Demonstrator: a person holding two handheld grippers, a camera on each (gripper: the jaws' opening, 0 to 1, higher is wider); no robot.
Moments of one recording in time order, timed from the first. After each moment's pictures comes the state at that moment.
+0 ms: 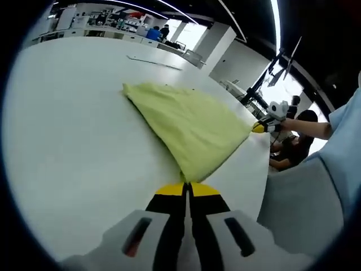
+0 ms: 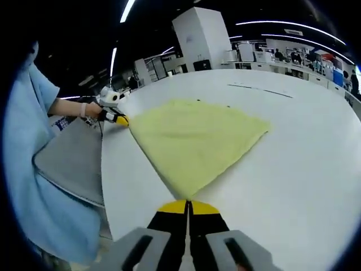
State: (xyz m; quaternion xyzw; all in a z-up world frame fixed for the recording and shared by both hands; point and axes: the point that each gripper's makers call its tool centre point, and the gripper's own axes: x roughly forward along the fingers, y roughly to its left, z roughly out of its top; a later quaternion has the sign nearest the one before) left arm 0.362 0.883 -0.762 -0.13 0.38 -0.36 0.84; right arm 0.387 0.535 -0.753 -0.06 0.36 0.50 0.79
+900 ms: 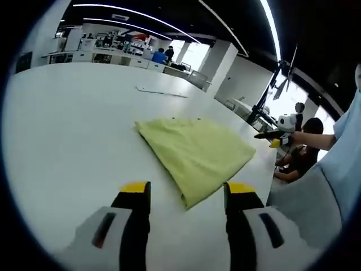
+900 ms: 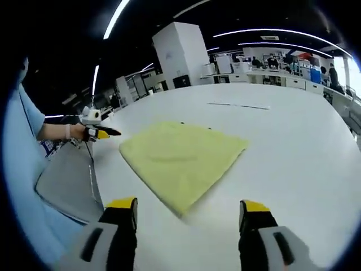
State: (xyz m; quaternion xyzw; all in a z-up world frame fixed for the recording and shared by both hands) left arm 0.379 0.907 -0.707 -0.10 0.28 -0.32 0.90; right arm 0.394 0.528 -0.711 -0.02 0.33 0.43 0.84
